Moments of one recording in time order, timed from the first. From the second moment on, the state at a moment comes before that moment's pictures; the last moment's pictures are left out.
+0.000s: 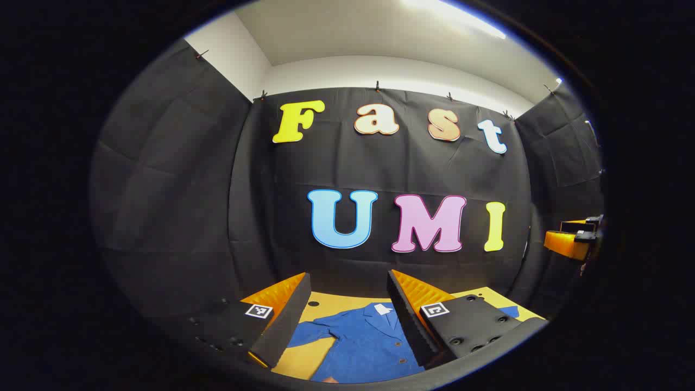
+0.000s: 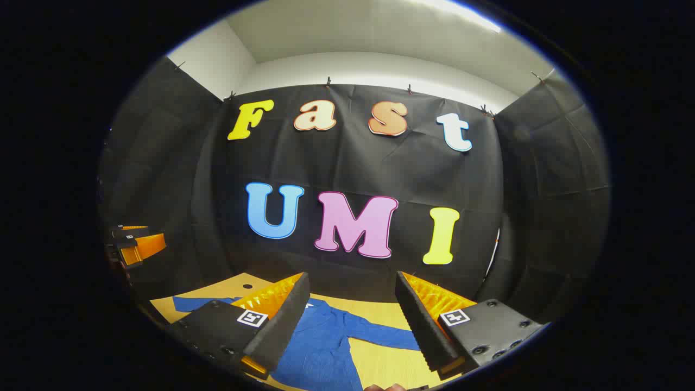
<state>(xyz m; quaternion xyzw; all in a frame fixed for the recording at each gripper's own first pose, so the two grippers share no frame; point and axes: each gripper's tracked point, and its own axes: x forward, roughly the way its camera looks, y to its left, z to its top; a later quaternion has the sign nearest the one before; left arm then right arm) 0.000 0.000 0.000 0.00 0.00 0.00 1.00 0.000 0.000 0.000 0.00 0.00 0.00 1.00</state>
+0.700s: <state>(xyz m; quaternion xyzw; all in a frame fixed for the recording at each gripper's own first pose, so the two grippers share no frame) -0.020 -0.006 0.011 0.03 -0.01 0.02 1.00 0.021 -0.007 -0.007 0.02 0.01 0.01 1.00</state>
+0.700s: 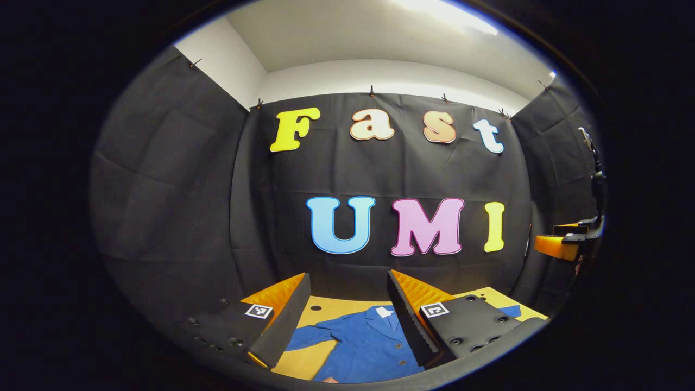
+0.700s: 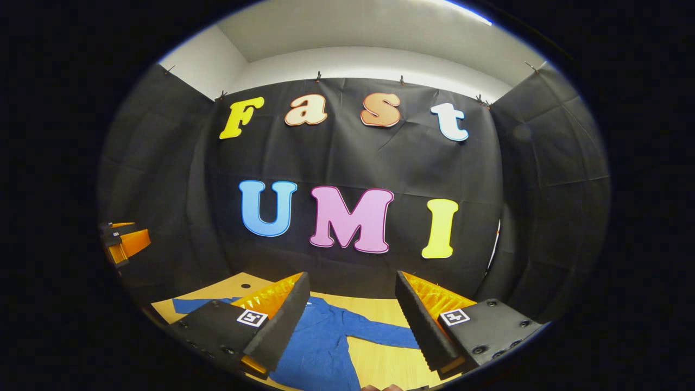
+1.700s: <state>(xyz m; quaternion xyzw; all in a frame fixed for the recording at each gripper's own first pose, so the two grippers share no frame) -0.034 0.023 0.003 -0.01 0.00 0.04 1.00 0.031 0.015 -0.021 0.00 0.02 0.02 1.00</state>
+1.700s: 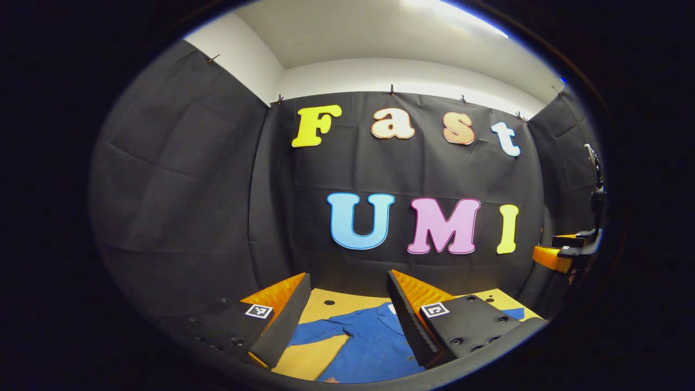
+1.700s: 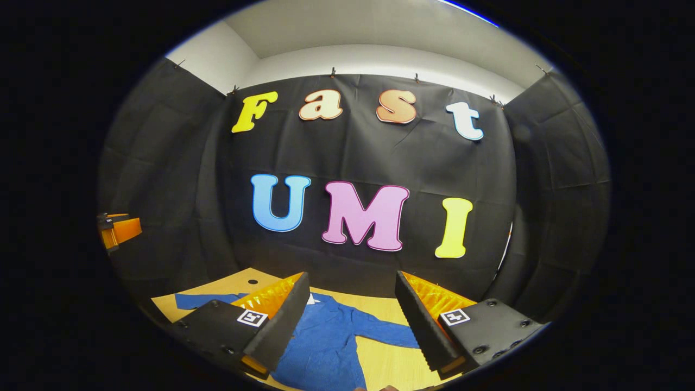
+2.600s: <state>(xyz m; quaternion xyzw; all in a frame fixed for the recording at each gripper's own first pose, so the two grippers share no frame) 0.038 -0.023 -0.019 -0.05 0.01 -0.04 1.00 0.054 -0.117 -0.100 0.03 0.09 -0.12 0.99</state>
